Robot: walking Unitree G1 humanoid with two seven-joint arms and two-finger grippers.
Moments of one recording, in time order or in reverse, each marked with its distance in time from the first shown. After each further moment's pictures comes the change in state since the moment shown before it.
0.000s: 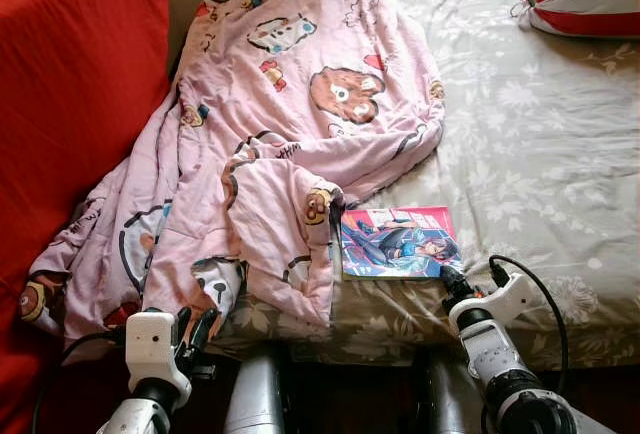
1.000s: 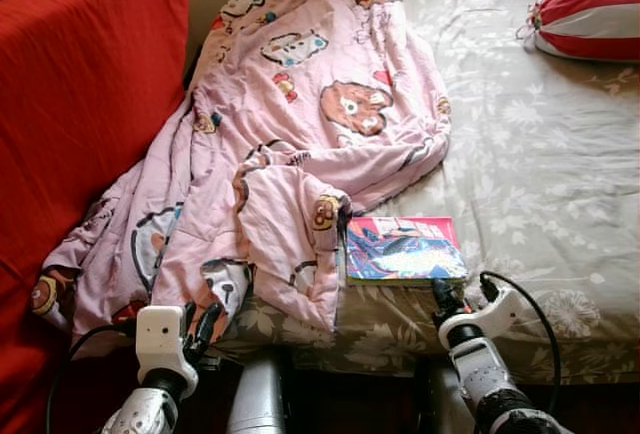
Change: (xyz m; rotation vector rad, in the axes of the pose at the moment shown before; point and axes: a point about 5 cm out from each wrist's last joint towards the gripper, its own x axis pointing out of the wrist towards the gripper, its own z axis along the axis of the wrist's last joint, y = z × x) left arm 0.011 -0.001 -0.006 0.017 -0.007 0.009; right arm -0.007 0.005 -0.020 0.021 0.005 0.158
